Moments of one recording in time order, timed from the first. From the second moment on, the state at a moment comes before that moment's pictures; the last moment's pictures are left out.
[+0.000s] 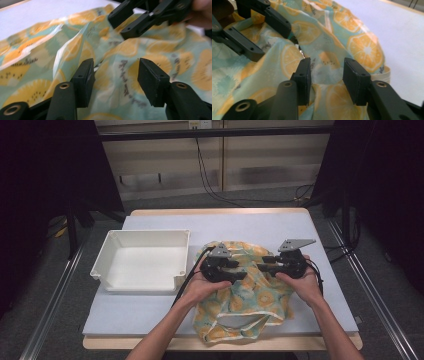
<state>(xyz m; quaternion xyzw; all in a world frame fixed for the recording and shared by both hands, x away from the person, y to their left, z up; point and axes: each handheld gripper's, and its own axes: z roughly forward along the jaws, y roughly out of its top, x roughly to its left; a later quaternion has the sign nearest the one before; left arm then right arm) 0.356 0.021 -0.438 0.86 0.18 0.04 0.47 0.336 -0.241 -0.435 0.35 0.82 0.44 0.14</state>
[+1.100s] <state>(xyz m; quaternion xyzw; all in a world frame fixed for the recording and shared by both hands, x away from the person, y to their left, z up) 0.252 0.020 -0.424 0.86 0.00 -0.03 0.51 0.370 -0.250 -0.439 0.39 0.78 0.49 0.09</state>
